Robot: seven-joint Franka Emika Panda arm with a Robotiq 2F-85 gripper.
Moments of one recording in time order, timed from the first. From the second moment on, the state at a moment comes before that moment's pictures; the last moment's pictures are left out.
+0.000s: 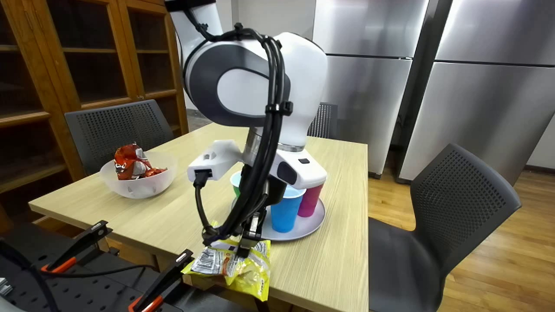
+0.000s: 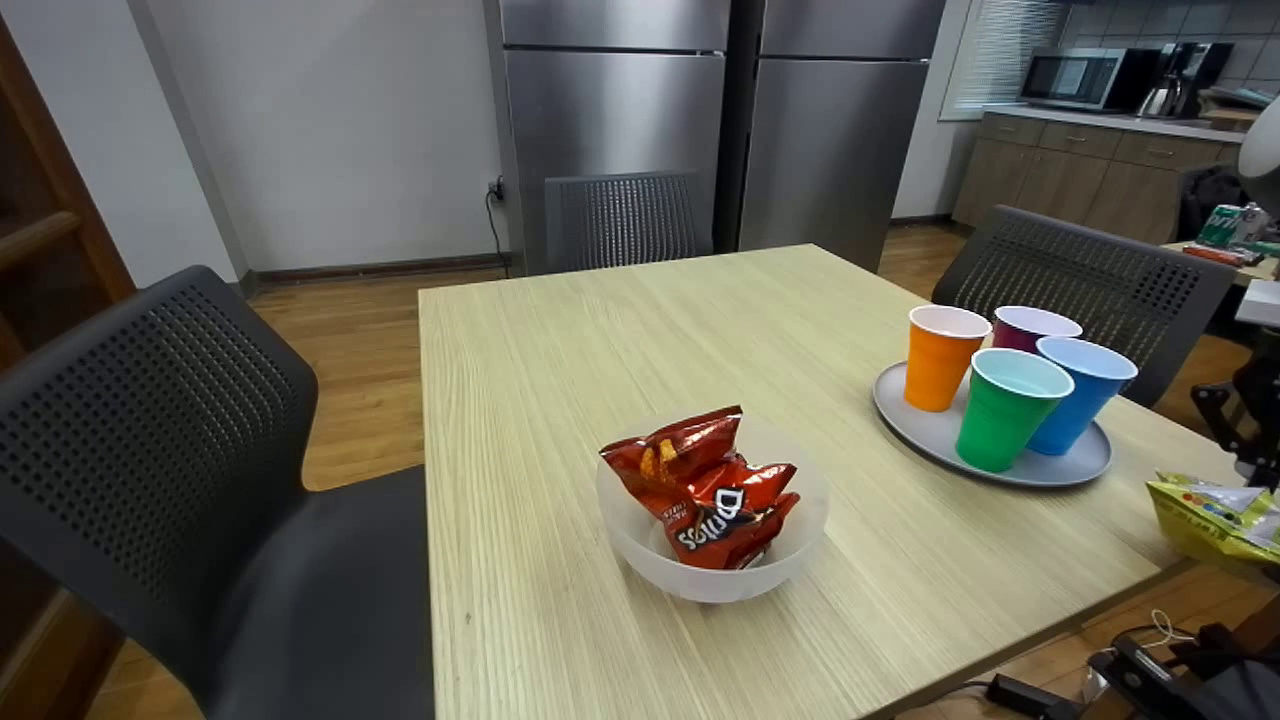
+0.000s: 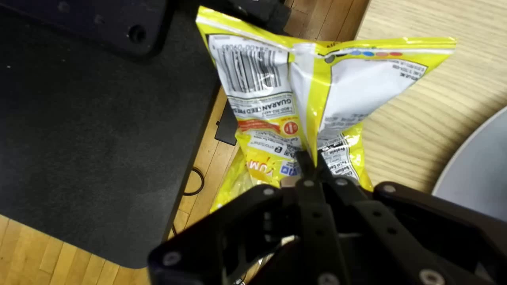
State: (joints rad) arm -0.25 0.21 -0.35 -2.69 0.22 2.62 0.34
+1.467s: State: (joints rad) arm -0.19 0.06 -0.29 -2.74 0.22 2.64 0.34
